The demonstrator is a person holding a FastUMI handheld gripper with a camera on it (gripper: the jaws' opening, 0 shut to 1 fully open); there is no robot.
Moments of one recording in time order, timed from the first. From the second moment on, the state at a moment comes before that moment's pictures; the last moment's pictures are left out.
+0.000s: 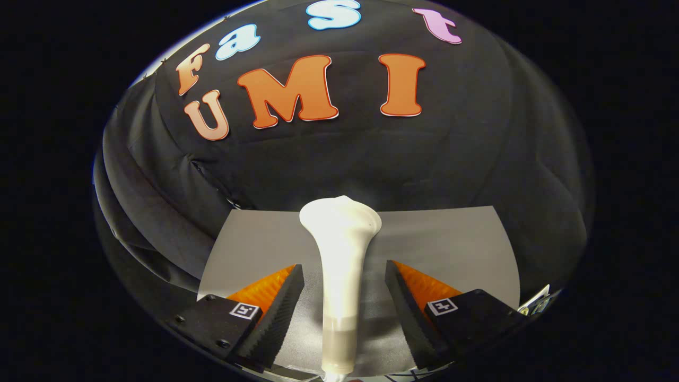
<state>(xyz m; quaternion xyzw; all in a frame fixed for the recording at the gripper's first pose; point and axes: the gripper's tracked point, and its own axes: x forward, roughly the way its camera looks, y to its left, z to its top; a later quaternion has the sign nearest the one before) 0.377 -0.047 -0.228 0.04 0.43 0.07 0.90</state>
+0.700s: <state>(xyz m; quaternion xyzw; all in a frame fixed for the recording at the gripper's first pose) 0.369 -0.042 -0.276 0.10 0.51 0.04 0.85</state>
